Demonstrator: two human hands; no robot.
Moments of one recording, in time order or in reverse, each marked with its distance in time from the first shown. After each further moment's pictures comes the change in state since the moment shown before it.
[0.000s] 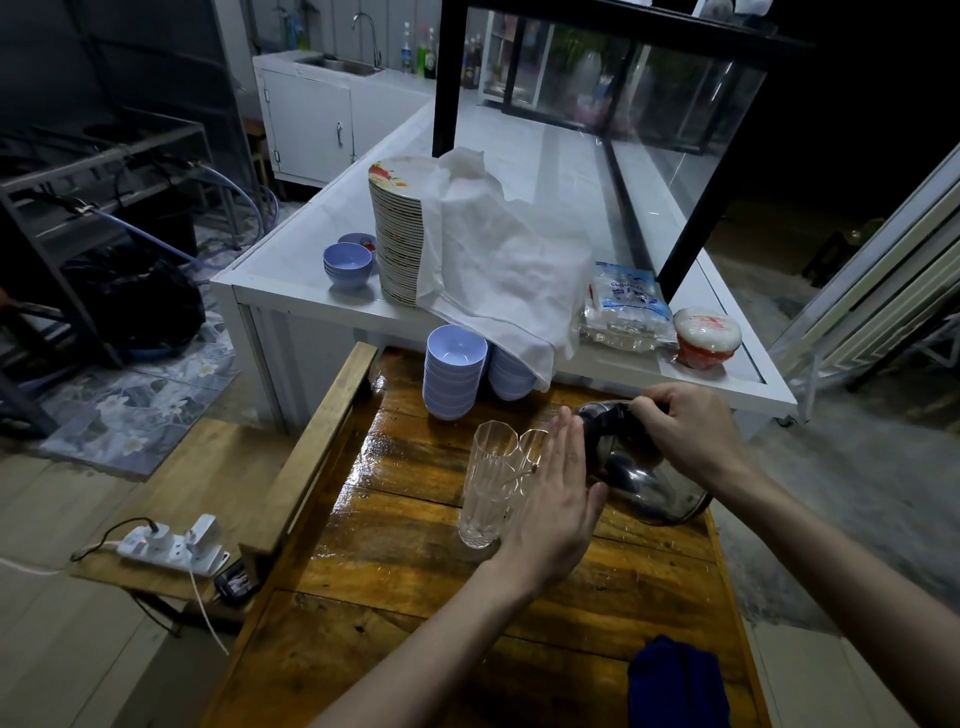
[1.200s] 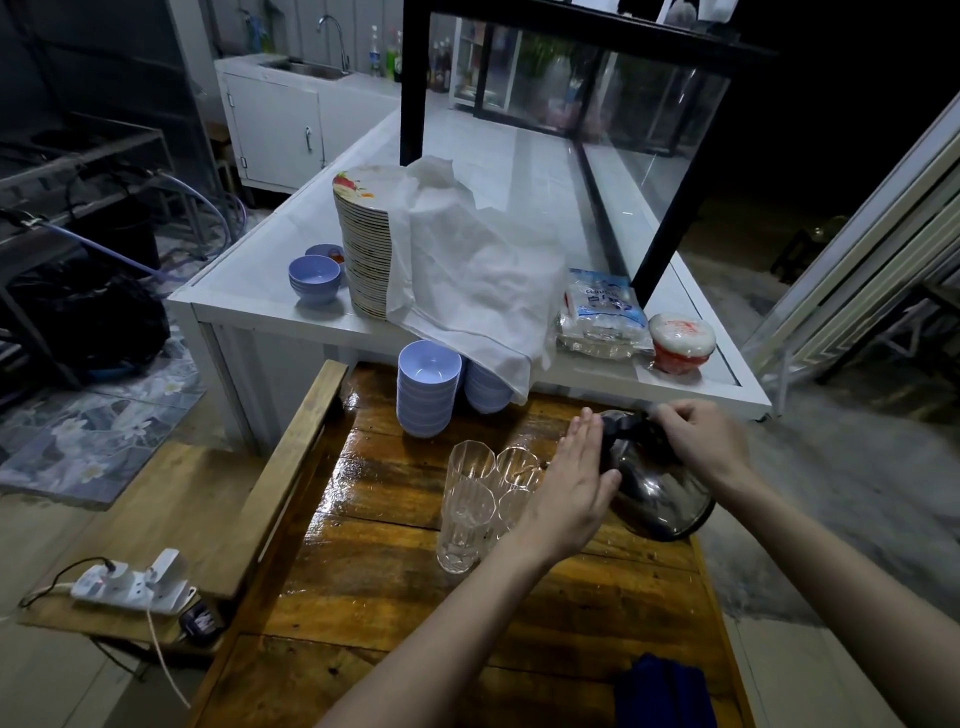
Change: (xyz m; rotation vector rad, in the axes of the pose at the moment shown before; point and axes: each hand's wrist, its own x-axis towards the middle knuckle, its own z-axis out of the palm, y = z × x) left_hand 0.065 0.000 0.022 -0.027 -0.167 -0.017; right_hand 0.020 0.050 -0.005 0.055 0.052 0.347
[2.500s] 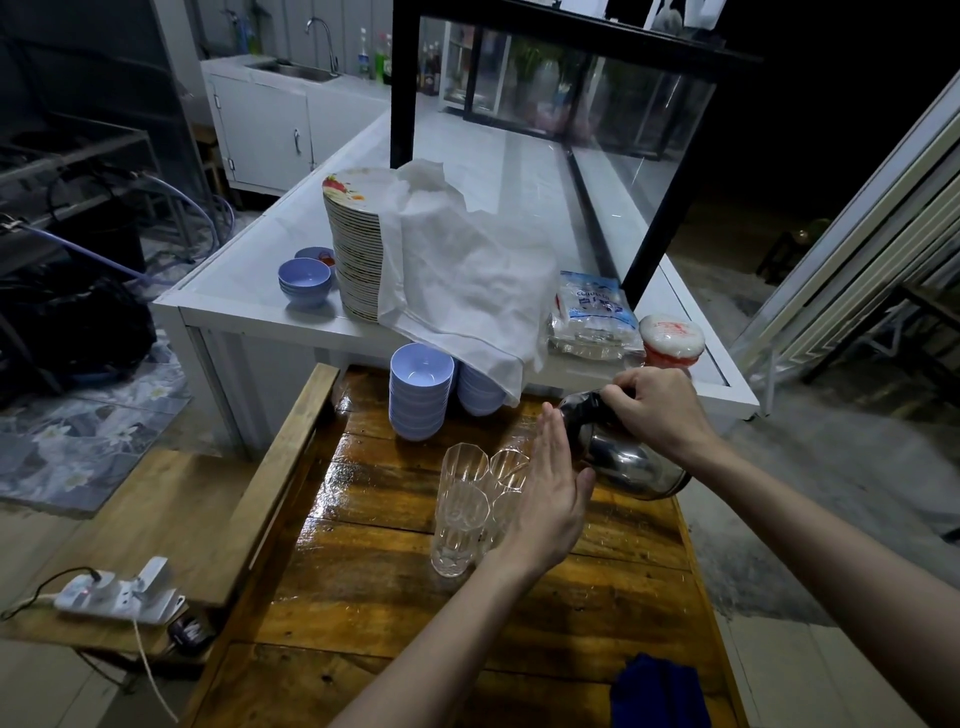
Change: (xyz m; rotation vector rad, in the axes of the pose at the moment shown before) left_hand -0.012 -0.007 0.001 -0.083 0.146 -0.024; right_hand 0.022 -0.033 0.012 -0.161 0.006 -0.399
